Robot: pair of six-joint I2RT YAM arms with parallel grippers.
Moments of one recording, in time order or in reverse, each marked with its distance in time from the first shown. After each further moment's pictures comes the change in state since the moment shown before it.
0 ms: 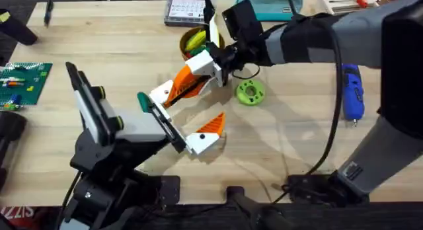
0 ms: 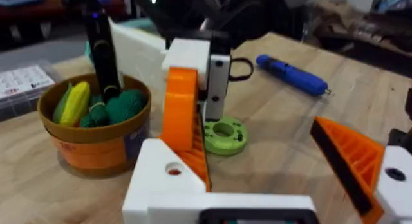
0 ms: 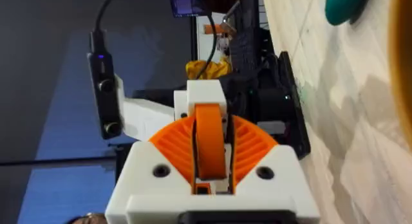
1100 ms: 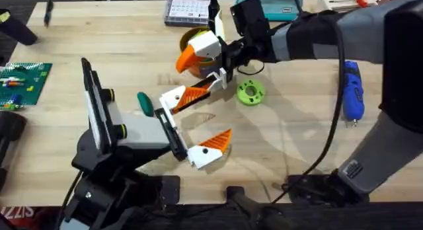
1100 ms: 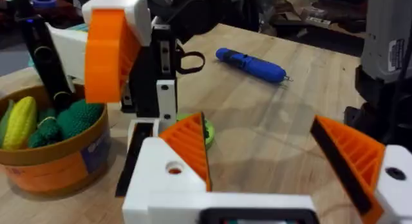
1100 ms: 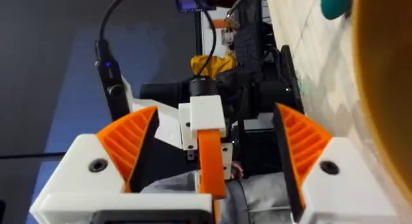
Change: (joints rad) left arm -0.015 0.000 0.000 -0.002 0.149 0.033; right arm -0.055 0.005 -0.005 0.045 -0.014 0.007
